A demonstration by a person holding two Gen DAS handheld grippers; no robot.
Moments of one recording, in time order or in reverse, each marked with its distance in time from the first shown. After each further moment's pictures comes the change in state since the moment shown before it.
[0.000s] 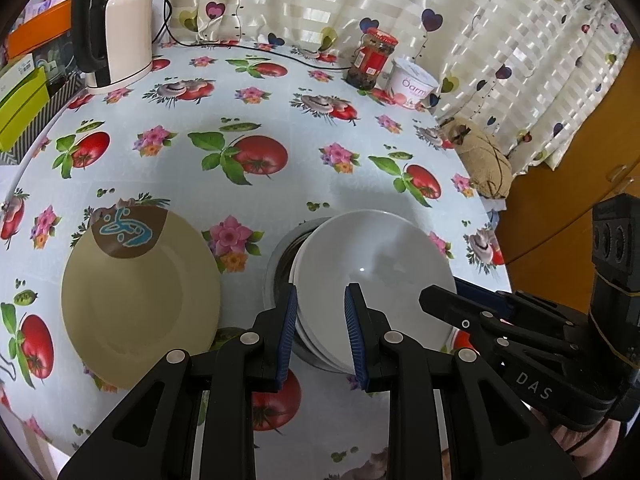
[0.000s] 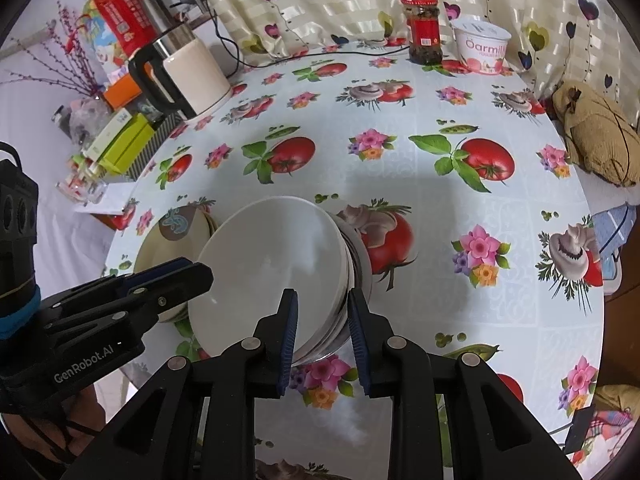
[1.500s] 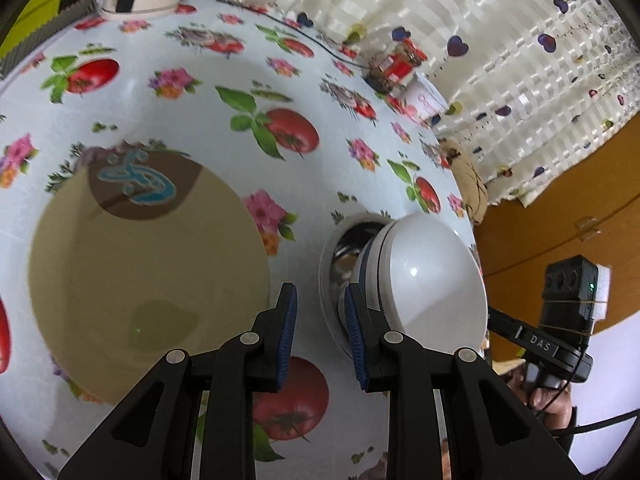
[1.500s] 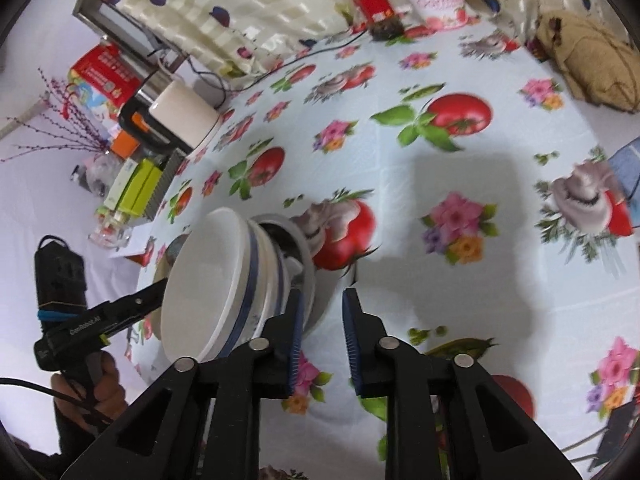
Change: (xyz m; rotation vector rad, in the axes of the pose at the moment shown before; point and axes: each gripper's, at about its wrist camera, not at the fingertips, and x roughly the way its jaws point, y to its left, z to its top) left arm 0.027 0.078 -0.011 -0.173 0.036 -0.209; right arm 0.016 -0.073 -0.014 0.193 -0.018 0.199
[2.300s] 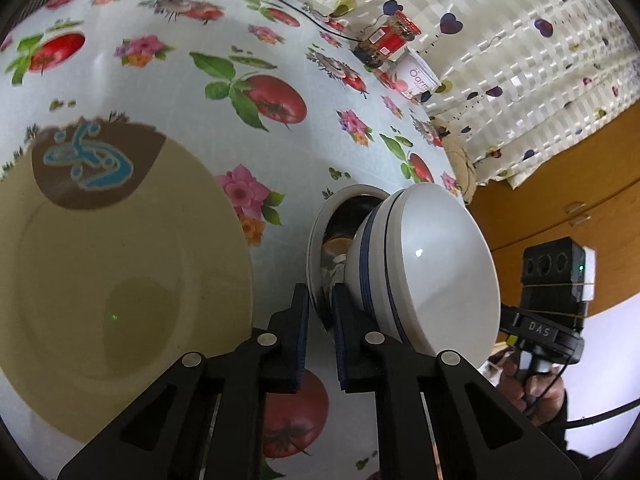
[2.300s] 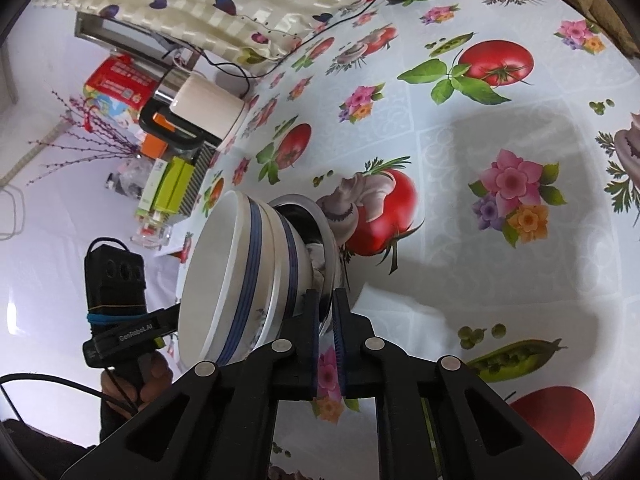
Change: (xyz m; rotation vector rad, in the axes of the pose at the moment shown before) left arm 0.027 0.006 0.003 0.027 0.073 -0.063; right arm 0.026 -0.013 -0.001 0.074 0.061 0.188
